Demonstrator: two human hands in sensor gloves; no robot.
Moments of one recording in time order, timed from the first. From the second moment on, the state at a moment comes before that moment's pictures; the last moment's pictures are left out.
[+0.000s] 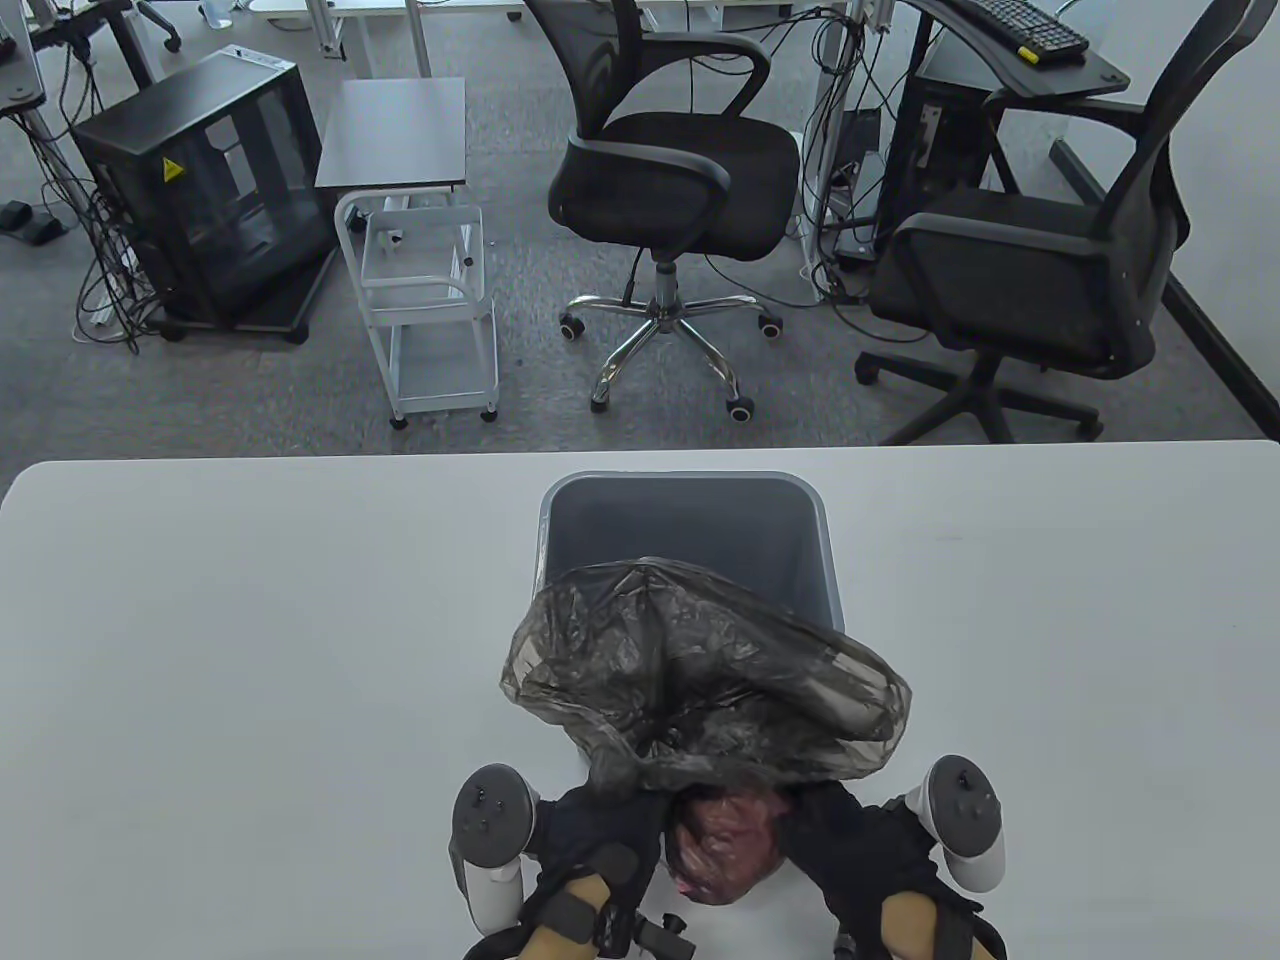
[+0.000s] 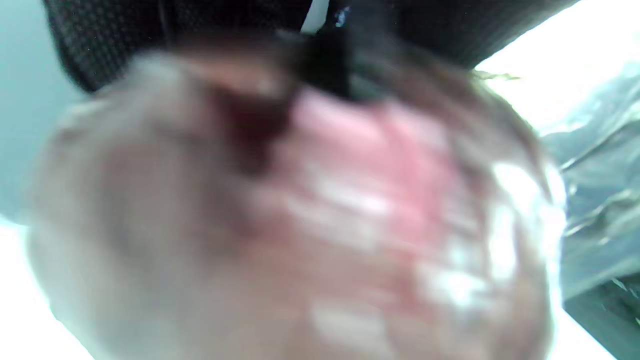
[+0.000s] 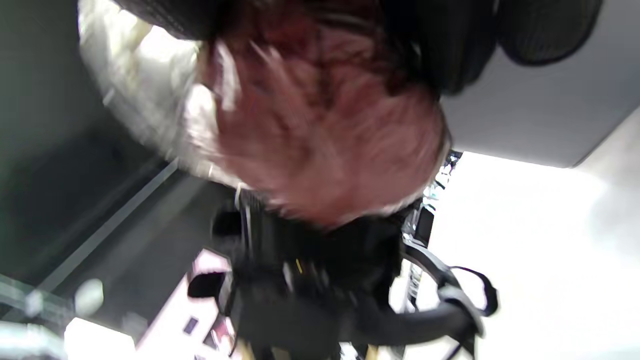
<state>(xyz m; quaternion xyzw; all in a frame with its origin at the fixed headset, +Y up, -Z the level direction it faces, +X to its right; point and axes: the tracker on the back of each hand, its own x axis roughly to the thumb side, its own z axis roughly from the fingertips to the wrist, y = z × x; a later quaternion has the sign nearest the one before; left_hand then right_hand) -0.094 -0.712 -0.250 -0.04 -0.15 0.68 0.72 0.172 -0.727 -0.249 0.28 0.12 0.66 0.69</state>
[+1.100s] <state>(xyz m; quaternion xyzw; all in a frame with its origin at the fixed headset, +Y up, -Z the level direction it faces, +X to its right) -0.110 -0.703 -0.248 0.05 -0.09 0.62 0.78 0.159 -0.714 -0.242 0.36 0.11 0.70 0.60</state>
